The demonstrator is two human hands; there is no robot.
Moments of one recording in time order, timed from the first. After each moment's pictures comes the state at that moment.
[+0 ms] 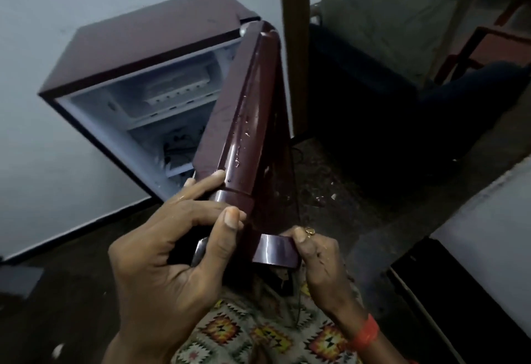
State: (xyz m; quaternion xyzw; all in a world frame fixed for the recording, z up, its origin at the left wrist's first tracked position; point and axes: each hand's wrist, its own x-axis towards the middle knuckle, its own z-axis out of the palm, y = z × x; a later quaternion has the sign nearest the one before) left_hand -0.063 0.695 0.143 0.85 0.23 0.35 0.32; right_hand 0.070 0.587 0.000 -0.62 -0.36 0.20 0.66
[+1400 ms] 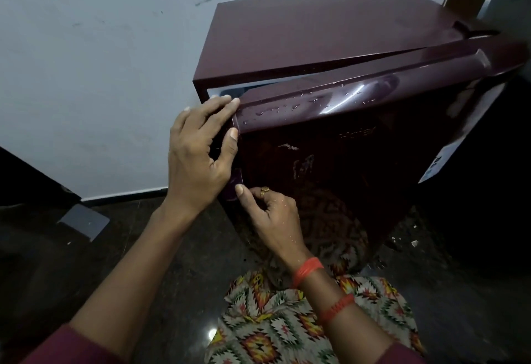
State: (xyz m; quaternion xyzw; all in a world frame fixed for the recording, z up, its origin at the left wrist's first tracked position) left_hand -0.163 1.033 0.122 0.85 0.31 0.42 0.01; right_hand -0.061 0.943 0.018 -0.64 -0.48 0.26 0.54
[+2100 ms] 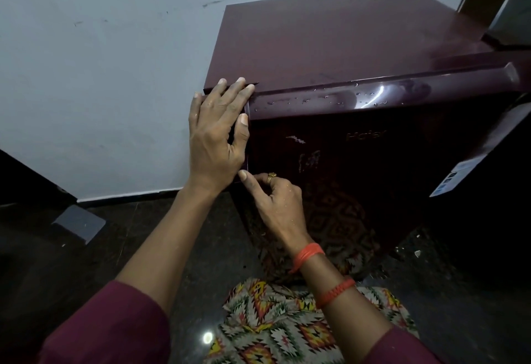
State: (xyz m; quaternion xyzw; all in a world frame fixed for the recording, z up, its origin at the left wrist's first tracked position) left_hand -0.139 1.111 0.100 0.84 0.31 0.44 -0.02; right_hand -0.053 1.007 0.025 -0.68 -0.46 0.24 0.52
